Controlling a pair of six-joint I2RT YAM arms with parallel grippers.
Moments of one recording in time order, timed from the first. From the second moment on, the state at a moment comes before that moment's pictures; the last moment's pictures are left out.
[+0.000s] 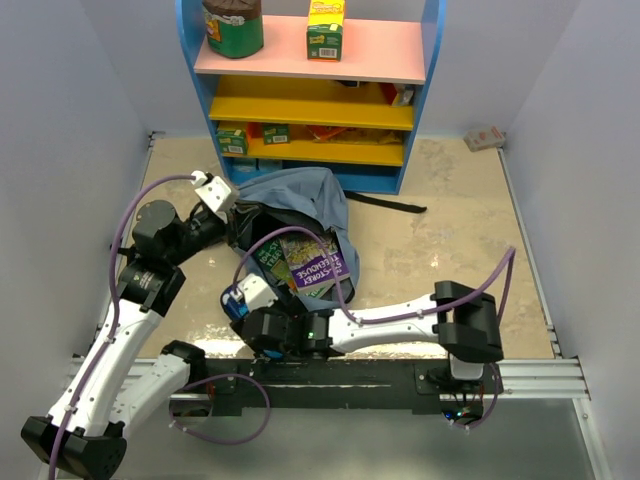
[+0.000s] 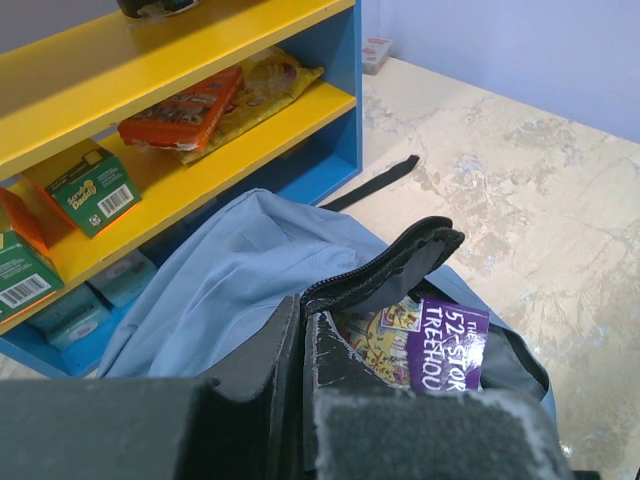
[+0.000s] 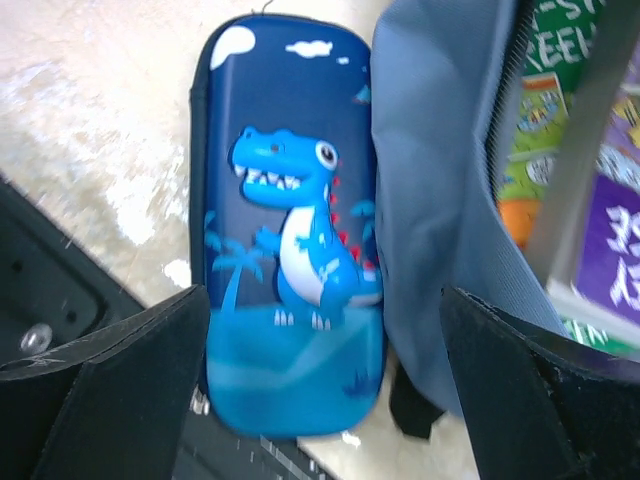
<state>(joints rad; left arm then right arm) -0.31 0.79 0.88 -0.14 0.49 0.11 1.50 1.81 1.25 -0.23 0.65 0.44</state>
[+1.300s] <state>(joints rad) -0.30 0.79 0.84 -0.05 0.46 0.12 1.26 1.80 1.00 0.23 0.26 0.50</state>
